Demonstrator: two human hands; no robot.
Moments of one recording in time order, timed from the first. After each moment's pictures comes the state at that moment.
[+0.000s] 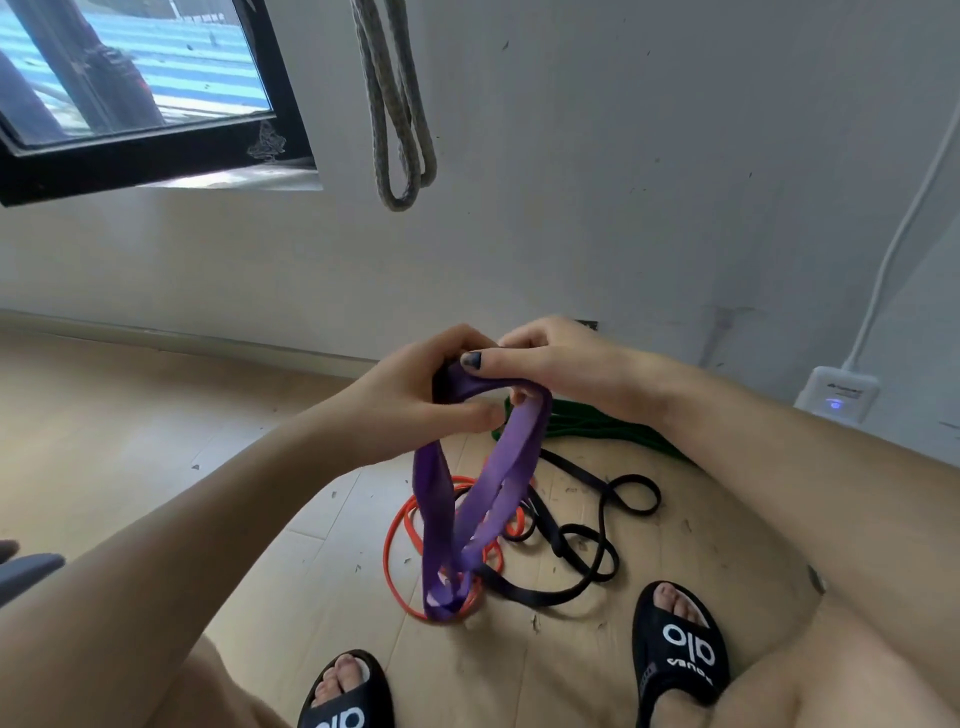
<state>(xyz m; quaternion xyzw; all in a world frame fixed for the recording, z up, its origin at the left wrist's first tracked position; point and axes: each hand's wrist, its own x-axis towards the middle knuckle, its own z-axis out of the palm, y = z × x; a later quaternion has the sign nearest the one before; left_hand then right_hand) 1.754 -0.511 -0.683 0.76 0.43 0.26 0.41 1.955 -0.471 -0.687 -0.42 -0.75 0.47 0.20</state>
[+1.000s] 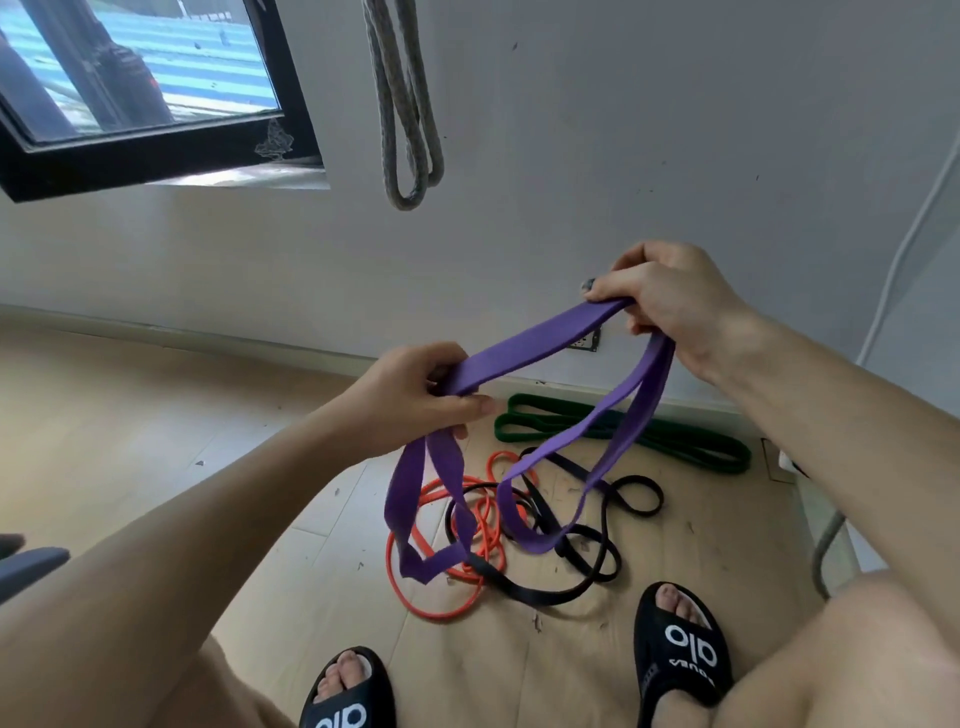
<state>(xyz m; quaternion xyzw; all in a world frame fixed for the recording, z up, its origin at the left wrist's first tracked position) 1.742 -0.489 -0.707 0.76 0.51 0.23 0.33 2.006 -0.450 -0.664 -0.57 -0.55 0.41 0.45</state>
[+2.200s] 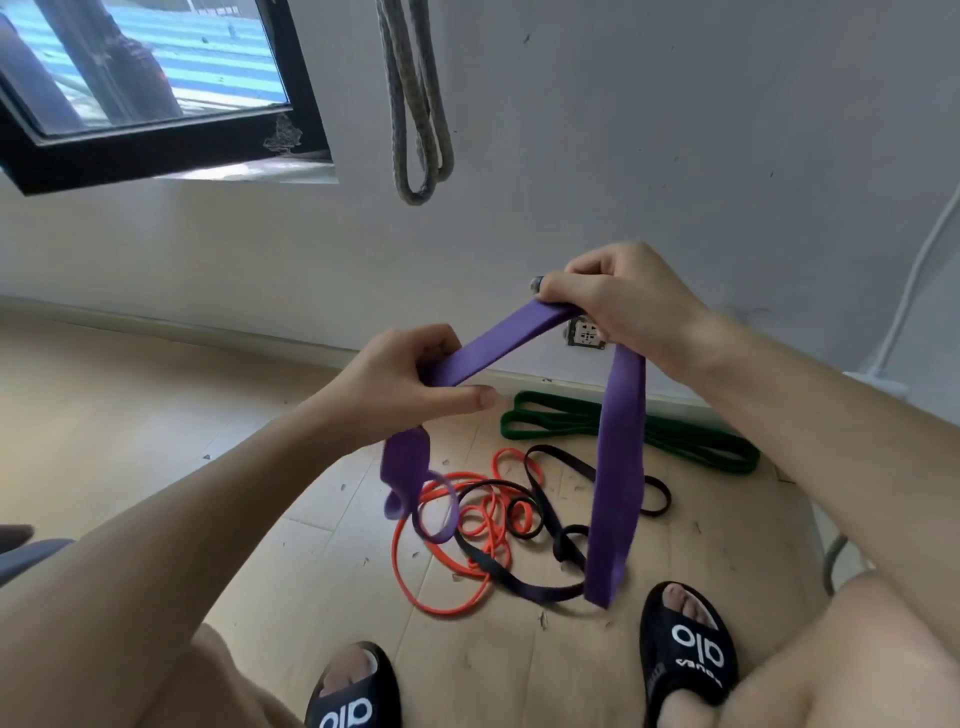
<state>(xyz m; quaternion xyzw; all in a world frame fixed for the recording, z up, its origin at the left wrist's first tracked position) 1.728 -0.489 -0.703 0.78 0.50 0.27 0.27 1.970 -0.459 -0.659 -0.51 -0.70 0.34 0.36</state>
